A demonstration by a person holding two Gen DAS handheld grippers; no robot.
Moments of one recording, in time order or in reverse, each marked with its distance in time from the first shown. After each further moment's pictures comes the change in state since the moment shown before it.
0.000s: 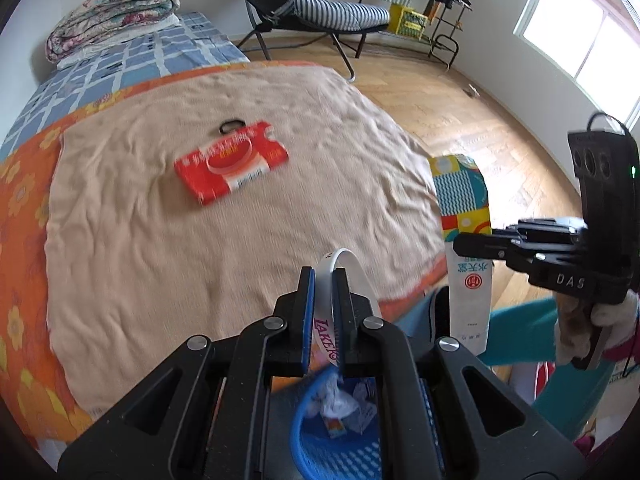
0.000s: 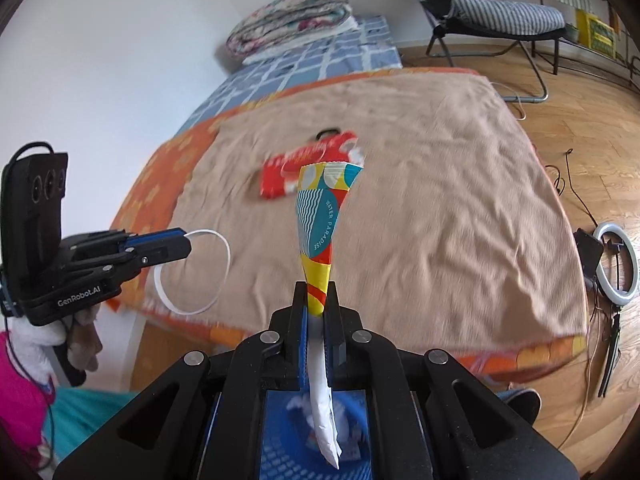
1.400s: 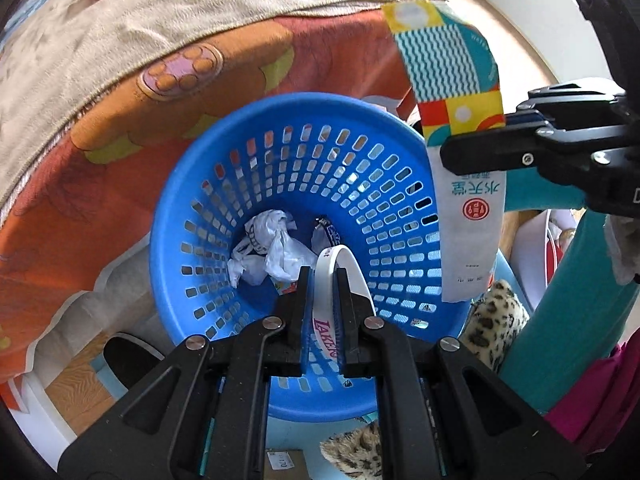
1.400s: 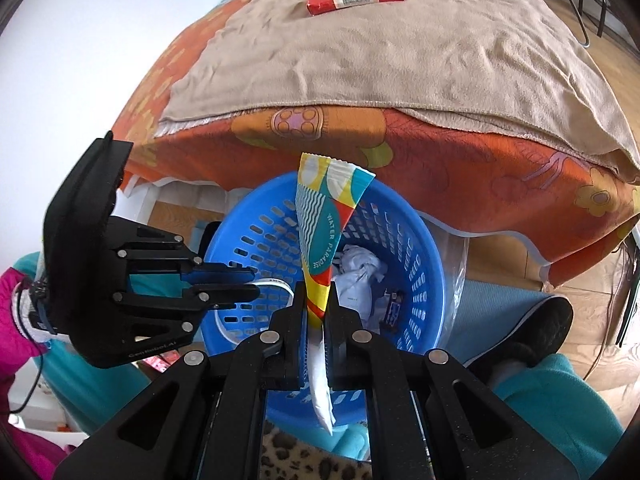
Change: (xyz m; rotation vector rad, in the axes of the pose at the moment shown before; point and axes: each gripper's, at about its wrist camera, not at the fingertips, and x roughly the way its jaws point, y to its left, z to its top) left arm 0.077 -0.073 -0.183 0.094 0.388 -0.054; right arm 0.031 0.025 -0.140 -0.083 0.313 0.046
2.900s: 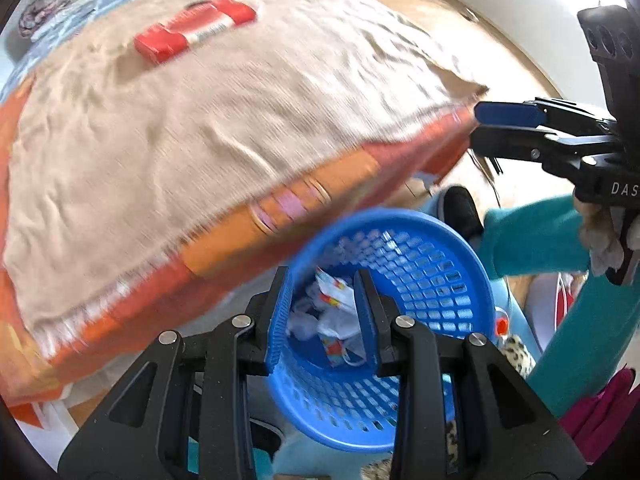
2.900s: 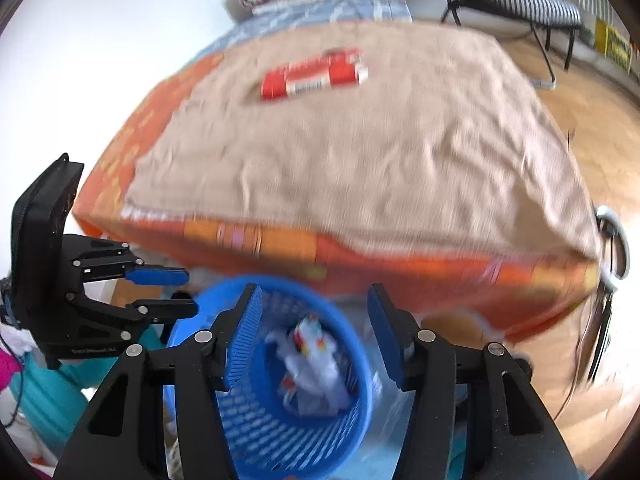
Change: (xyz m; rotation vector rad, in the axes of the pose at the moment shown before) left arm -0.060 0.058 0.069 -0.047 -0.139 0.074; right arm -0.034 -0.032 0.066 -0.023 -0.243 -0.130
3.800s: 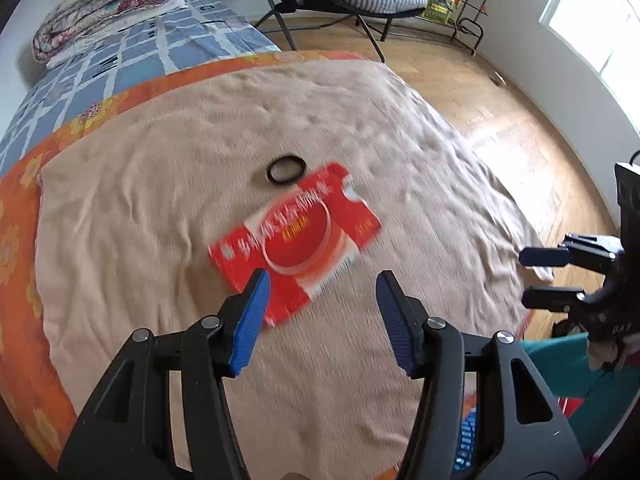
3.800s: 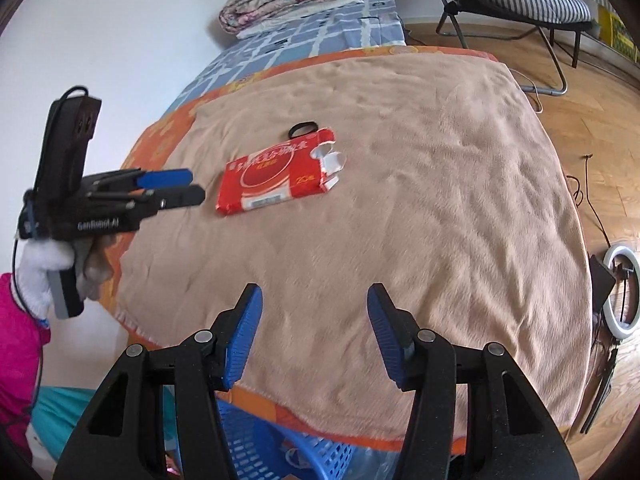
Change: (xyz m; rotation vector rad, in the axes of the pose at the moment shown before) left arm -0.001 0.129 0.211 -0.073 -0.163 0.021; right arm 0.043 -0.065 0.136 0.110 0.017 0.078
